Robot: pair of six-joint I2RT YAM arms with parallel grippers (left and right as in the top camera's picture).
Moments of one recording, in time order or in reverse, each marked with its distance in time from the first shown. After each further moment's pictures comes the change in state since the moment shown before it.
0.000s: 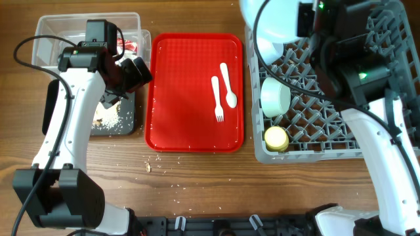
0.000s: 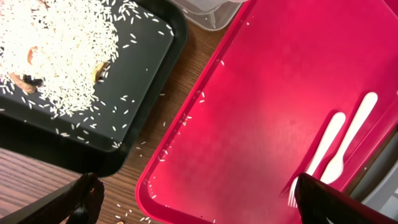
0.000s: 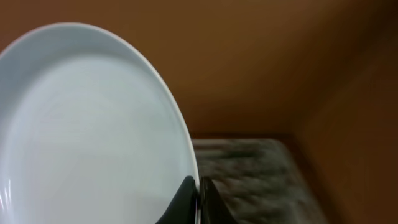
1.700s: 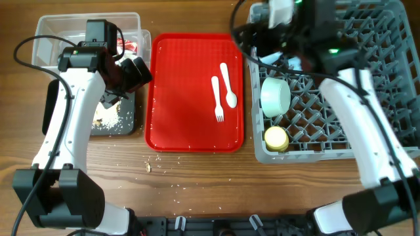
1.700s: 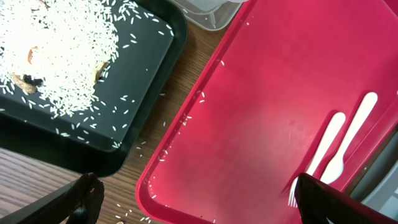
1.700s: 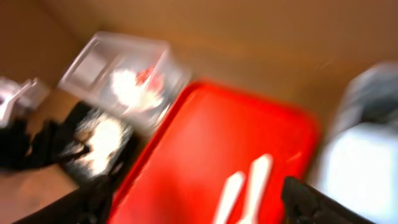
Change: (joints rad) left arm 0.000 0.000 0.000 0.000 0.000 0.000; right arm -0.017 0.183 -0.105 0.007 -1.040 0.241
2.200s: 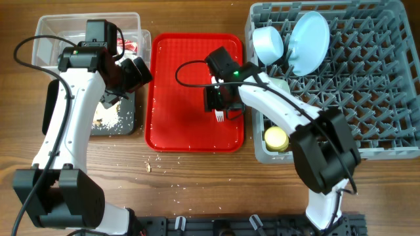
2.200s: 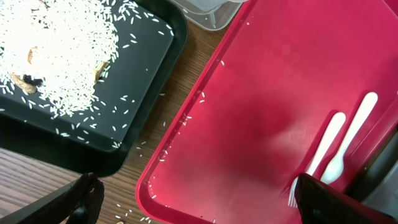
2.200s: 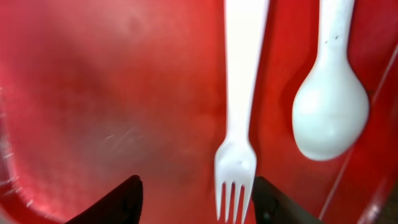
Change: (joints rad) left arm 0.000 0.000 0.000 0.000 0.000 0.000; right arm 0.286 0.371 -0.119 -0.127 0.297 0.359
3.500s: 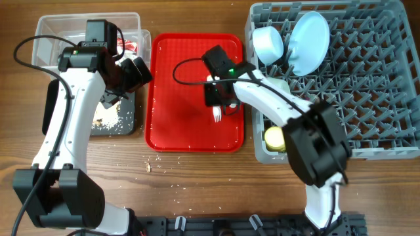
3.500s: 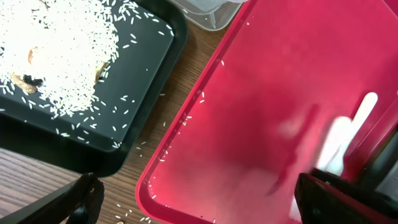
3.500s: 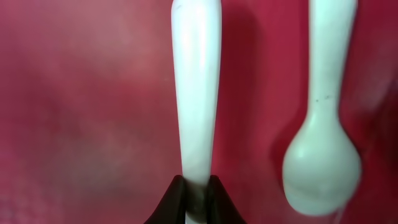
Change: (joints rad) left arm 0.000 0.000 0.000 0.000 0.000 0.000; right arm -0.003 0.043 0.053 0.035 0.062 -0.060
